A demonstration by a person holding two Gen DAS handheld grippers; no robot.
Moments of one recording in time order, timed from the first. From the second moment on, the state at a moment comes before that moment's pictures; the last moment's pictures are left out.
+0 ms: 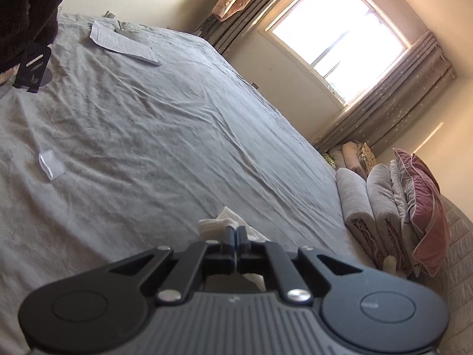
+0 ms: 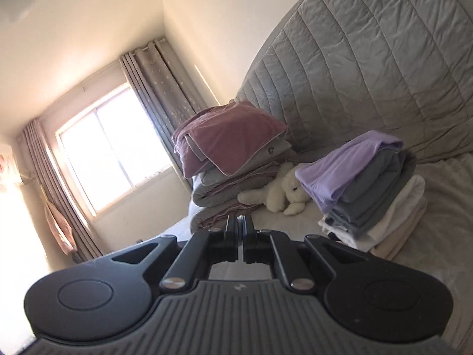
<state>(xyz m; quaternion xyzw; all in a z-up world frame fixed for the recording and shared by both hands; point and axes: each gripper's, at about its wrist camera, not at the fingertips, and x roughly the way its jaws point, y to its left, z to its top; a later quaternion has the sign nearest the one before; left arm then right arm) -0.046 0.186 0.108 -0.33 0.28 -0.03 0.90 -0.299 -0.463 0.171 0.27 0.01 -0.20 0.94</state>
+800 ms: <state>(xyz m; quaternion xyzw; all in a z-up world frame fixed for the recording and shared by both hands) 0.144 0.100 0.072 -0.21 0.38 0.03 0.90 -0.040 -0.559 0.100 0.31 0.24 -0.29 0.87</state>
